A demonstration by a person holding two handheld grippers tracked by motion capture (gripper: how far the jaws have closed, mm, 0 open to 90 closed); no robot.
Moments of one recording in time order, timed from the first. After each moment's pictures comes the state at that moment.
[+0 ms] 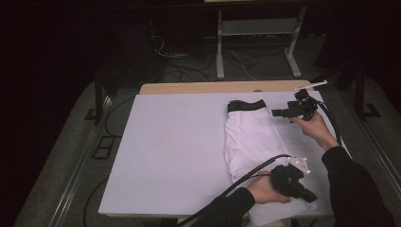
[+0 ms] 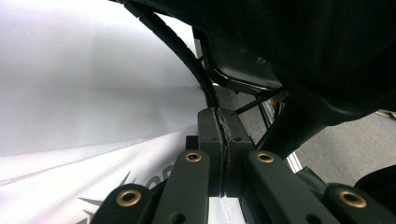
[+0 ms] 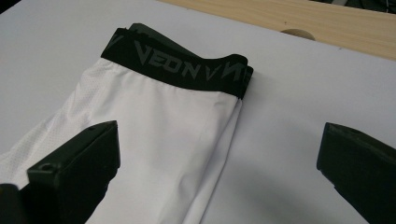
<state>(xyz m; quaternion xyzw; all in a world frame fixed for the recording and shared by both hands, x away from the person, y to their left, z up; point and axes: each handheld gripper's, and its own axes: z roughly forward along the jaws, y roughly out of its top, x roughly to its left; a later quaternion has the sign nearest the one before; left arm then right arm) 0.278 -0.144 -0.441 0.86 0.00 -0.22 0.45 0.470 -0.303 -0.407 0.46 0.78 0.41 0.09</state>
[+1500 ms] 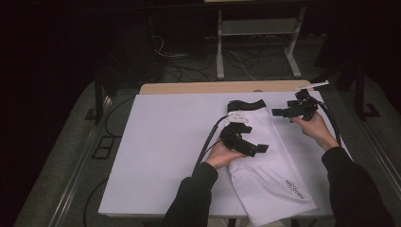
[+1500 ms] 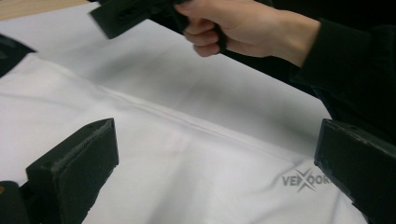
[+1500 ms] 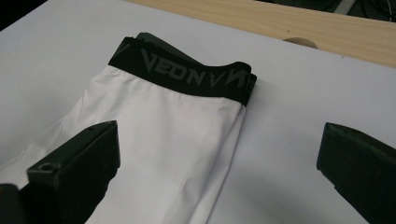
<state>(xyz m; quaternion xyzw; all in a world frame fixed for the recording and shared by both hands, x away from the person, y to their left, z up) 0.373 -0.013 -0.405 0.81 0.23 -0.04 0.54 0.468 -0.304 -0.407 0.46 0.77 0.43 0.09</state>
